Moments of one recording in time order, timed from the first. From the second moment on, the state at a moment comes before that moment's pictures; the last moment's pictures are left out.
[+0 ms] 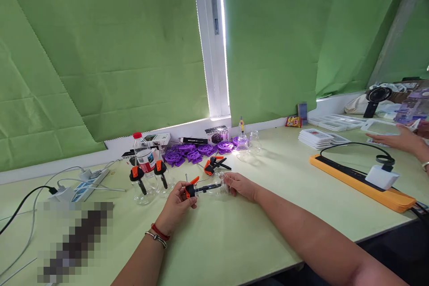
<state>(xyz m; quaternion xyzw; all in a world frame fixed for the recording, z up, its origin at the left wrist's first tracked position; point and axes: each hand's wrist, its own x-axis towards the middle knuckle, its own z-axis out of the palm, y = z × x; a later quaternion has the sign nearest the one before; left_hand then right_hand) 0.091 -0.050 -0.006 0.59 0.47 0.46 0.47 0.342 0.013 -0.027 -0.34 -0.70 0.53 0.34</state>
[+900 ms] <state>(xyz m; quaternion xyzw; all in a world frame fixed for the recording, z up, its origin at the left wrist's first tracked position) 0.093 -0.051 -0.005 0.56 0.48 0.49 0.47 0.347 0.013 -0.031 -0.28 -0.65 0.62 0.34</state>
